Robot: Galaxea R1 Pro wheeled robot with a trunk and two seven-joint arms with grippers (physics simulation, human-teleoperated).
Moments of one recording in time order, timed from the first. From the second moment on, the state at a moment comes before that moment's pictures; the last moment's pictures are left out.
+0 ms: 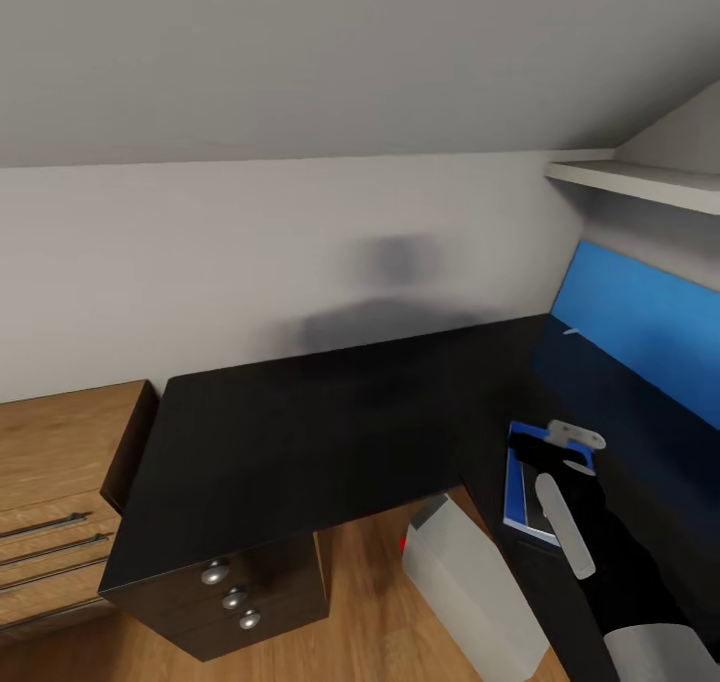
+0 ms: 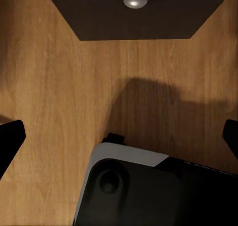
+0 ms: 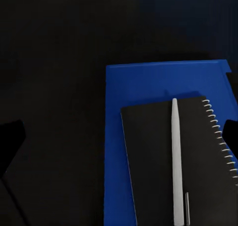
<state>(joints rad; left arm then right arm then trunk) 0.25 -0.01 -0.09 -1.11 0.26 0.12 0.28 -0.51 -0.13 0.01 -1.29 -0.41 0.52 -0.49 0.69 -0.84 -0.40</state>
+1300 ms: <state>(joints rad) 0.25 0.02 -0.06 -1.08 0.26 0.12 0.28 -0.51 -0.10 0.15 -1.29 -0.41 0.44 -0.50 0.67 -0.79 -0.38</state>
